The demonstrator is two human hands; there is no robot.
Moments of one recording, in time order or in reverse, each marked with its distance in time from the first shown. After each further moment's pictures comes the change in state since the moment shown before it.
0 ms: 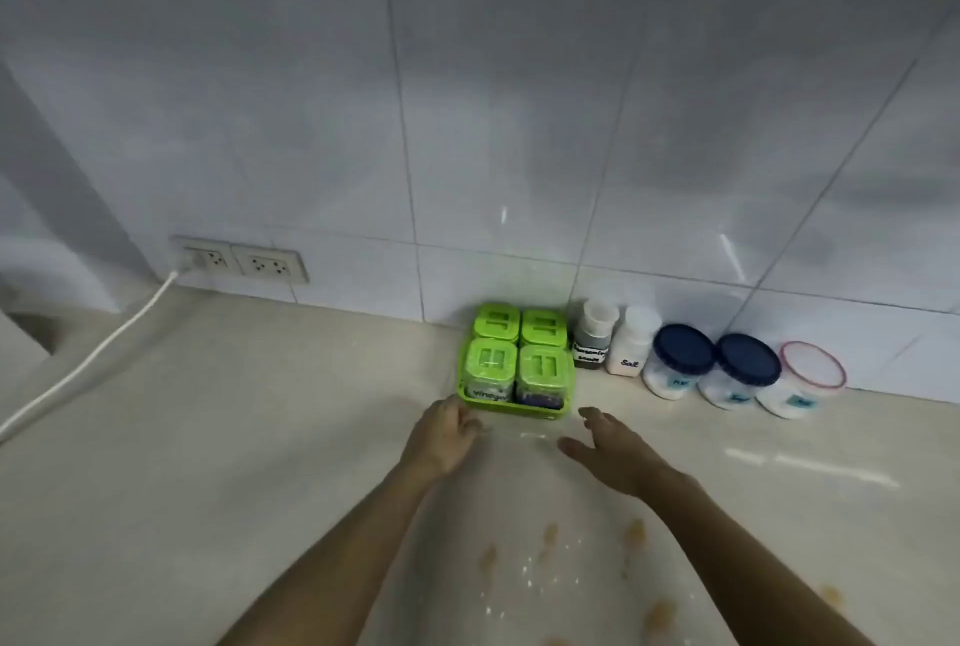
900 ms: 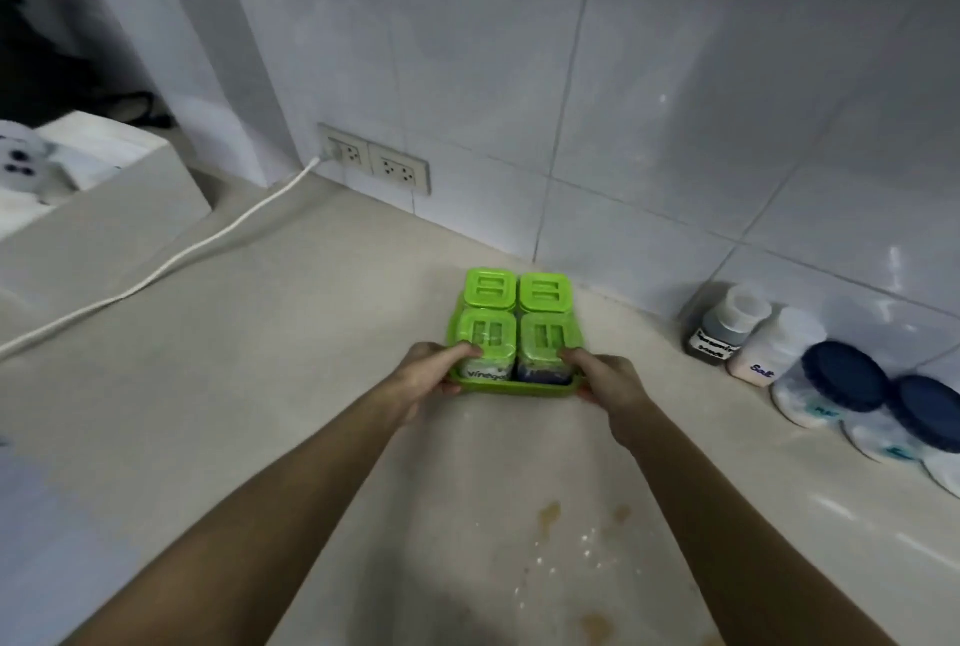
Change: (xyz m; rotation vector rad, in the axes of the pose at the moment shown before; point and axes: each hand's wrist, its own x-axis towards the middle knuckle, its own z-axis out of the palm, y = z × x) left_hand -0.030 -0.078 -0.062 -0.870 0.124 -0.474; right_hand 0.062 -0.106 0.041 0.987 -0.017 0.112
